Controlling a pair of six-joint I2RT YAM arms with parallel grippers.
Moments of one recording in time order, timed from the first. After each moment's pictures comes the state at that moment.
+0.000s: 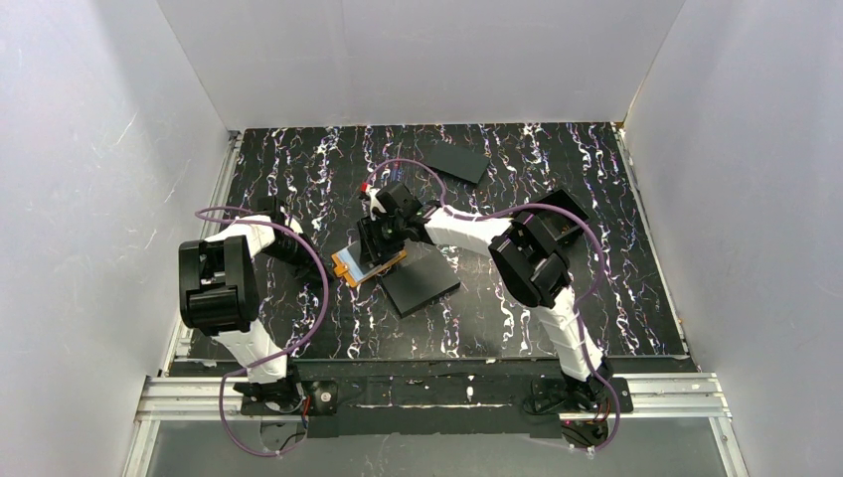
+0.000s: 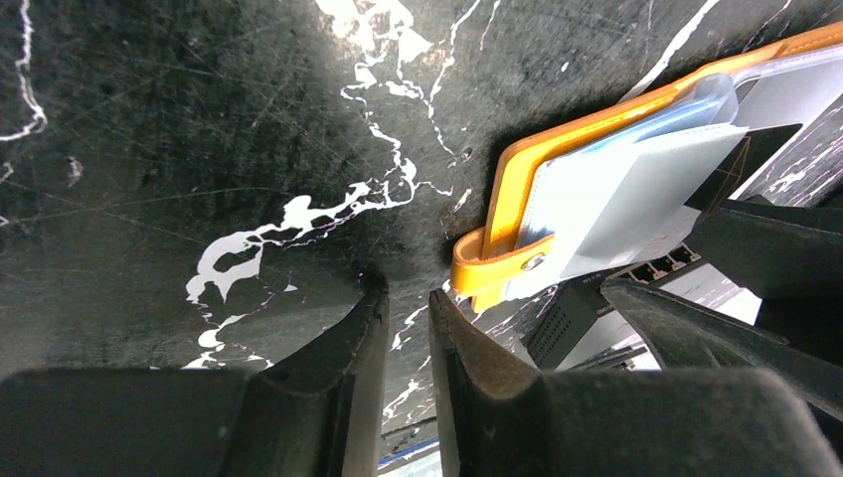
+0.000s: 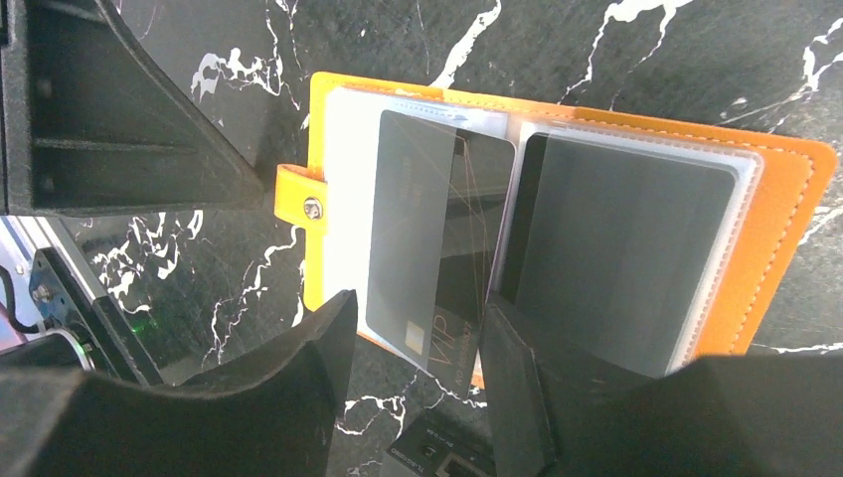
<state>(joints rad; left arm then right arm) 0.11 1.72 0.96 -0.69 0.43 -0.42 0.88 2.25 1.70 -0.27 -0.37 0.39</state>
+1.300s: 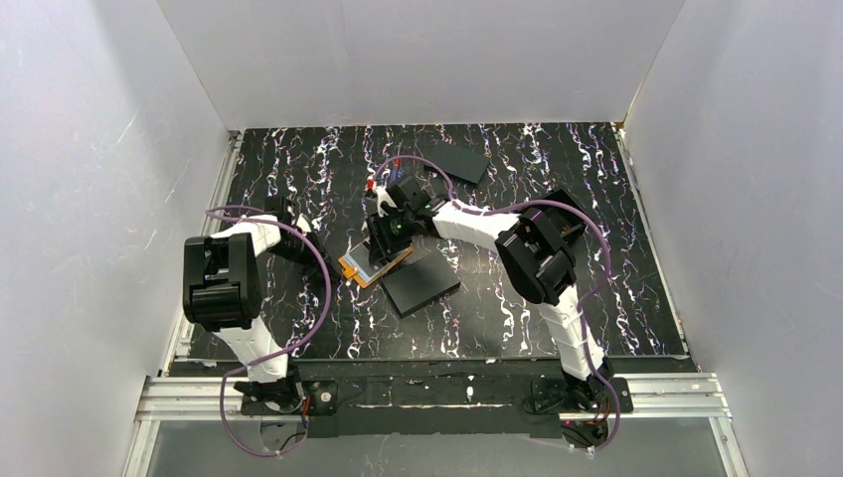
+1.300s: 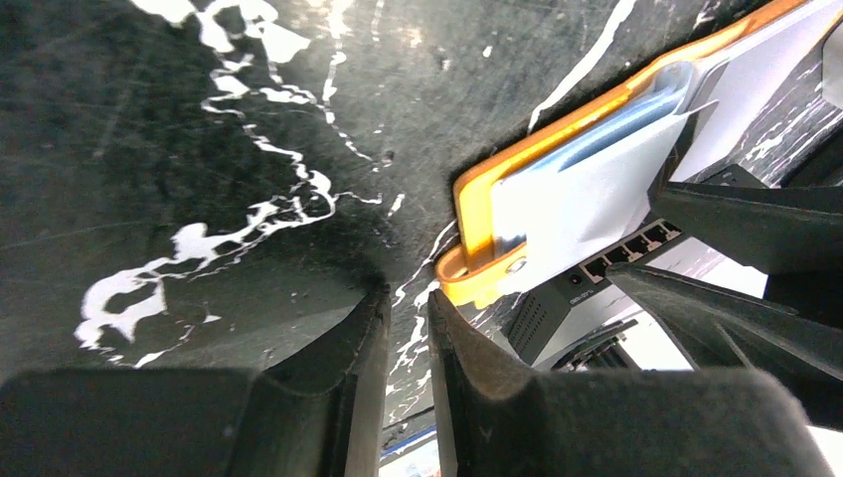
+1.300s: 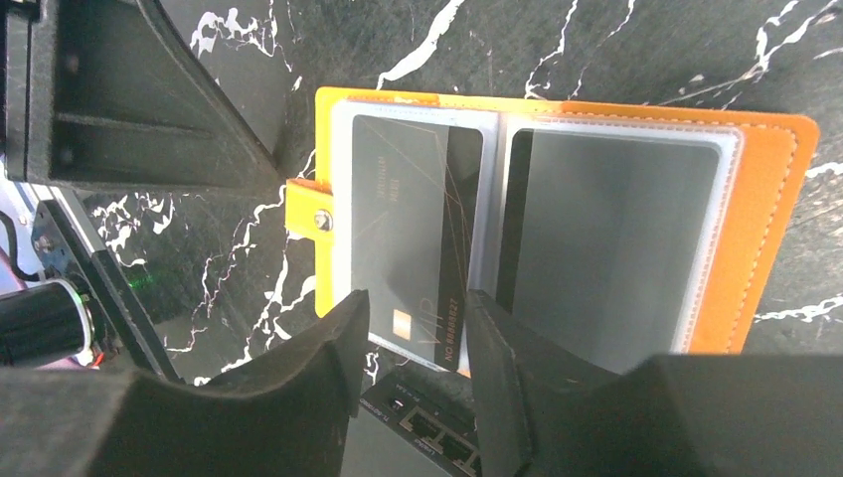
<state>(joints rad) 0.08 1.74 0.96 -0.66 0.51 -0.43 0.83 2.23 1.69 -0.31 -0.47 0.31</state>
